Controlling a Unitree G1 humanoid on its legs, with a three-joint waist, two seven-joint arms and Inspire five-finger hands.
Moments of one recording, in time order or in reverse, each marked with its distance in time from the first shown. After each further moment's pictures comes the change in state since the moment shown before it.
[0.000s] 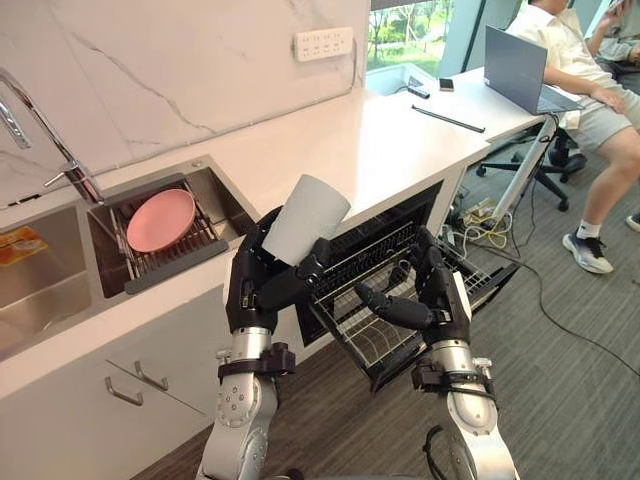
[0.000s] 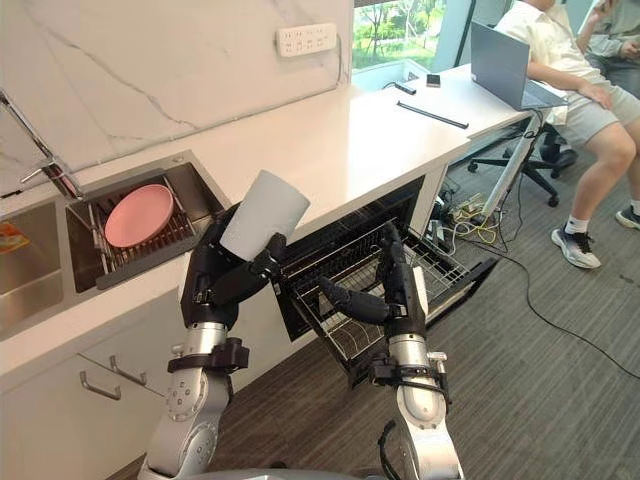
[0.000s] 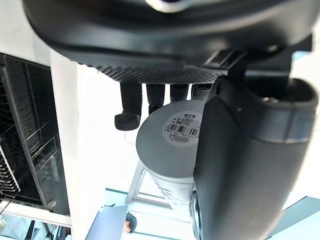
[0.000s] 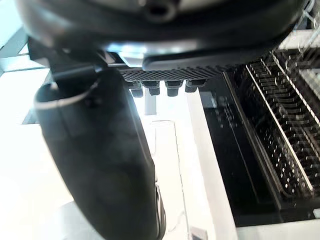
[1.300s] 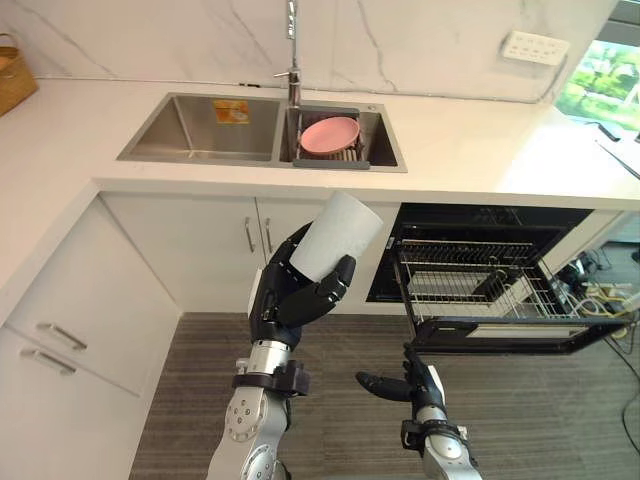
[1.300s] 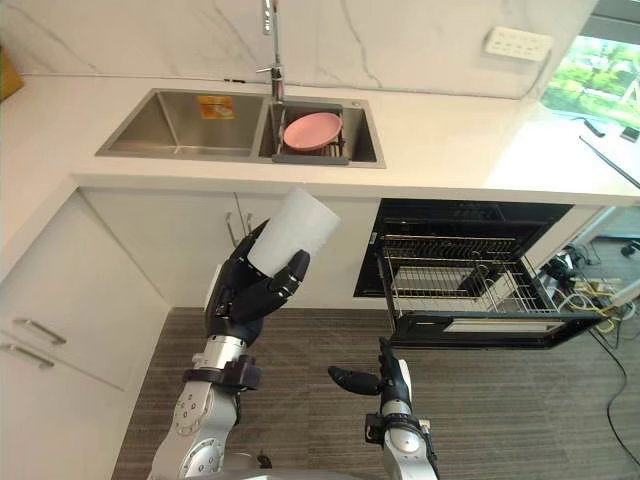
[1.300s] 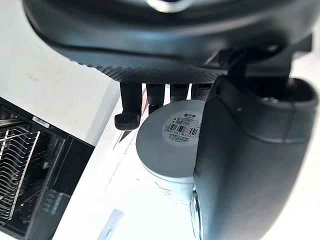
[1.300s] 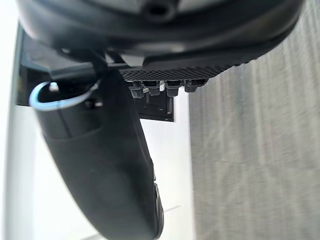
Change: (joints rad) left arm 0.065 0.033 -0.102 -0.023 -0.136 0.031 -0.099; right arm -0.056 0.048 -0.044 0.647 -0.058 0.091 -0.044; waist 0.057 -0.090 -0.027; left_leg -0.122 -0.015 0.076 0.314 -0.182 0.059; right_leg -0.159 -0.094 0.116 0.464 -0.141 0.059
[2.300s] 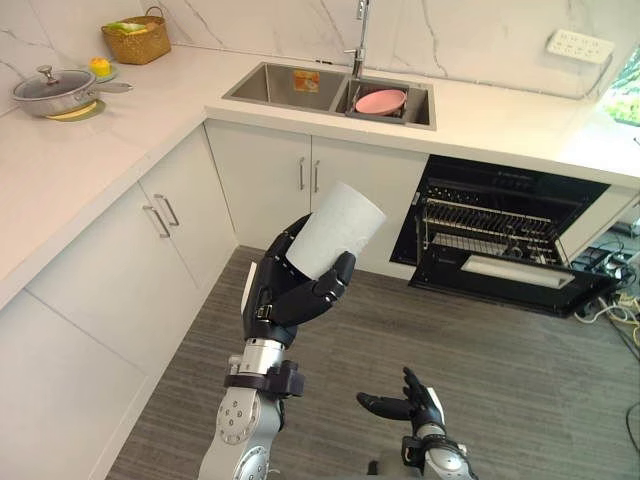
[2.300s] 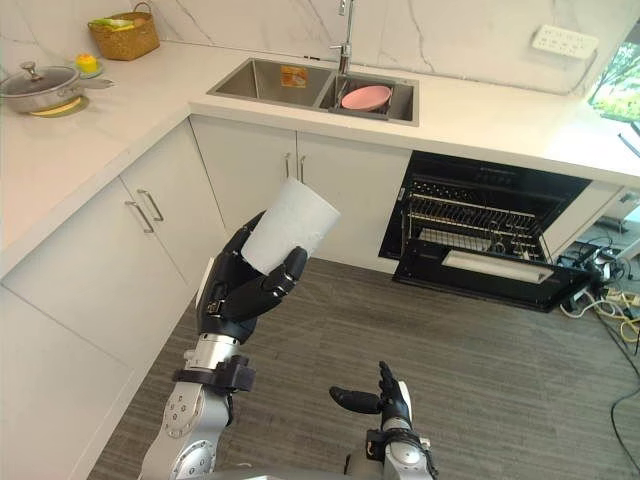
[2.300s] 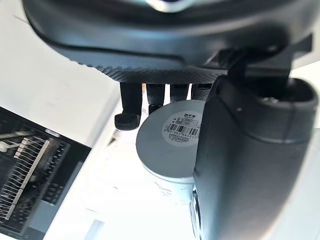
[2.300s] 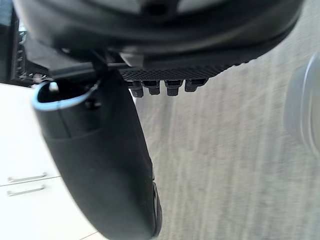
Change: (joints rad) left arm -0.001 0.018 -0.015 -0.081 -0.002 -0.022 -0.025; right arm -0.023 0.009 -0.061 0.188 0.001 0.003 0.029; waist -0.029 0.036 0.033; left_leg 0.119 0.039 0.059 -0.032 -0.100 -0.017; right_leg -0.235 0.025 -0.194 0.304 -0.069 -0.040
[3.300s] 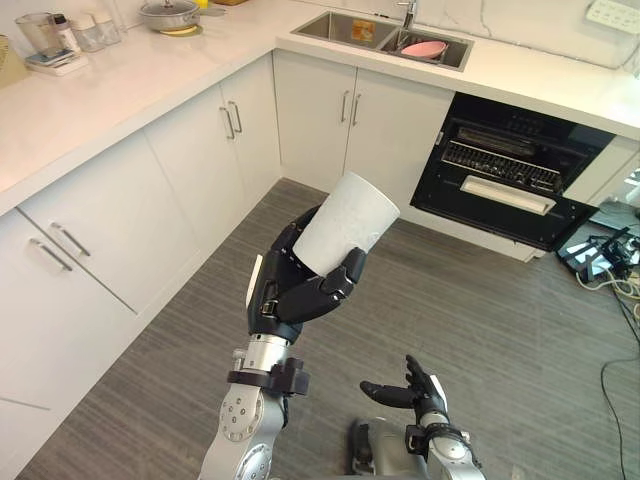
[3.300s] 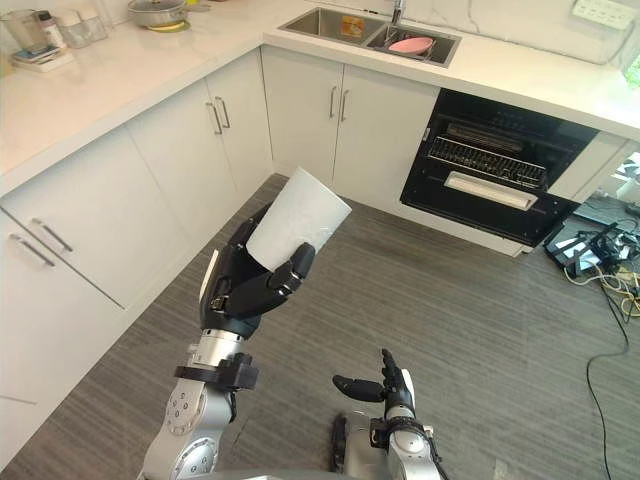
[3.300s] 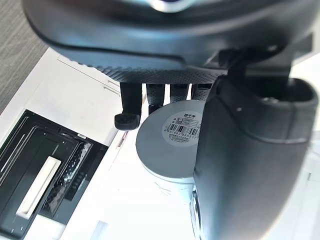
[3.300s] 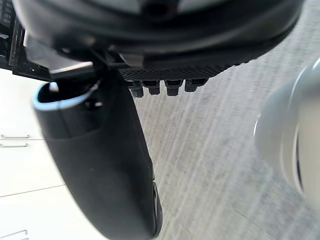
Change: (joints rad) left arm -0.022 0.000 -0.020 0.026 0.010 0.005 0.001; right arm -0.013 -0.048 -0.009 0.006 0.001 0.000 0.005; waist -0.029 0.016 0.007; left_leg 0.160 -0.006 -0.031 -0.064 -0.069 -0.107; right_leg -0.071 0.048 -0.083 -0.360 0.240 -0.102
